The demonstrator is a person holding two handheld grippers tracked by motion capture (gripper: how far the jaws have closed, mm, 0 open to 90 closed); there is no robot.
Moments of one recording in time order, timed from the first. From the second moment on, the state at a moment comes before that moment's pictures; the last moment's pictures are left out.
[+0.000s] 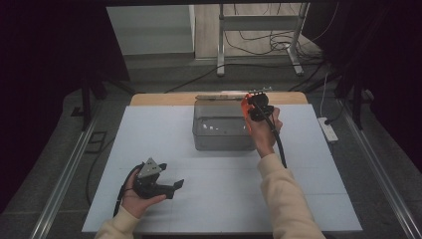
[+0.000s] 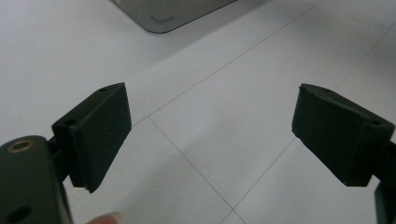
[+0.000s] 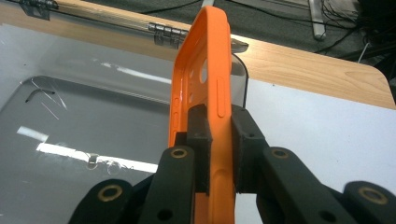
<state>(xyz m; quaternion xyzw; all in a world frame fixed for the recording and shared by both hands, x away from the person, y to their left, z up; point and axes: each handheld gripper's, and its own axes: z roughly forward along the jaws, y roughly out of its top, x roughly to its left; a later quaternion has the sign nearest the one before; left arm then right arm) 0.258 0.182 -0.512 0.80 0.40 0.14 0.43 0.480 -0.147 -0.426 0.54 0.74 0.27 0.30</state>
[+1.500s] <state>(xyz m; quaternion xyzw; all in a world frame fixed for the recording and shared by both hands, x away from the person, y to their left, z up) 0.257 0.182 -0.511 0.80 0.40 0.14 0.43 0.487 -0.139 -0.428 0.55 0.75 0.23 0.30</state>
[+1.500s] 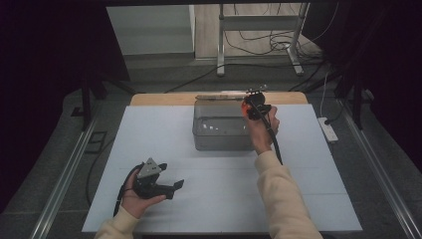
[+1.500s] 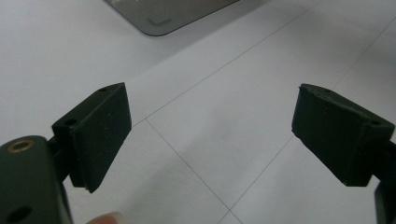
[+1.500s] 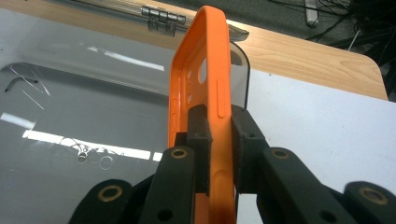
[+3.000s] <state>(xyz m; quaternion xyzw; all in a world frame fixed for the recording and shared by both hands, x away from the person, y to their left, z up) 0.257 0.182 -0.510 0.80 0.40 0.14 0.43 0.491 -0.134 -0.440 0.55 0.76 0.19 0.29</state>
